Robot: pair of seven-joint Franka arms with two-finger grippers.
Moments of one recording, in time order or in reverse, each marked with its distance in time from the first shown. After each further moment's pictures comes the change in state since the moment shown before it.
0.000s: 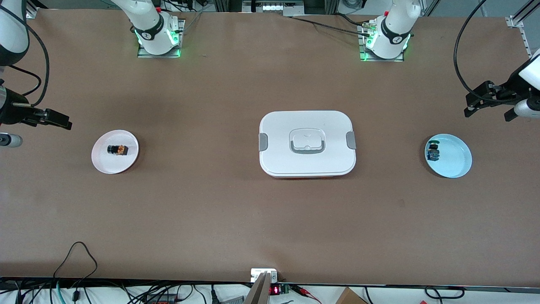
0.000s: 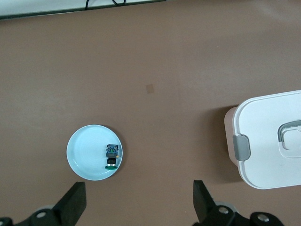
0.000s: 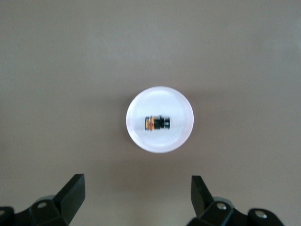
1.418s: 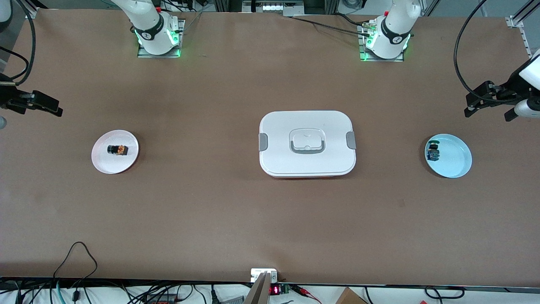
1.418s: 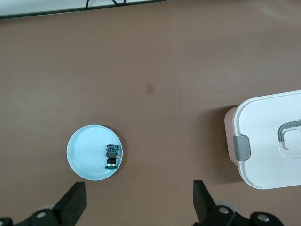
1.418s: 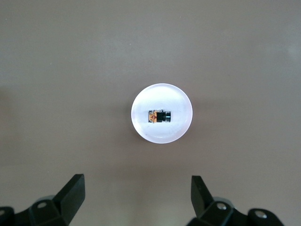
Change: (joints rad) left arm 0.000 0.000 0.000 0.000 0.000 0.000 0.000; right arm -0.002 -0.037 0.015 0.113 0.001 -0.171 -0.012
